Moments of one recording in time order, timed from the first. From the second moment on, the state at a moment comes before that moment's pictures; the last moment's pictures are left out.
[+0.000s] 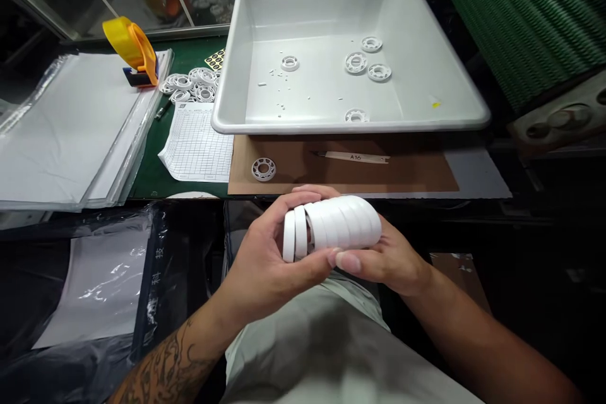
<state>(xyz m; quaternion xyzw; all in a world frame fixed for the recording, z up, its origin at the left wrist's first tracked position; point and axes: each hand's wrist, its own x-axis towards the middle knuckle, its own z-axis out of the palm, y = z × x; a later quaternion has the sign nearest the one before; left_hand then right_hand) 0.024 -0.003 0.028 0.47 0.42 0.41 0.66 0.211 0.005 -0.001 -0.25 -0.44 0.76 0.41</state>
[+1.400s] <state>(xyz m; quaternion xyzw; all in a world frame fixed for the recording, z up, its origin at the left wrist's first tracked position) 0.033 -0.012 0.001 0.39 0.33 0.47 0.72 0.213 0.008 -0.028 -0.21 -0.54 0.67 0.47</state>
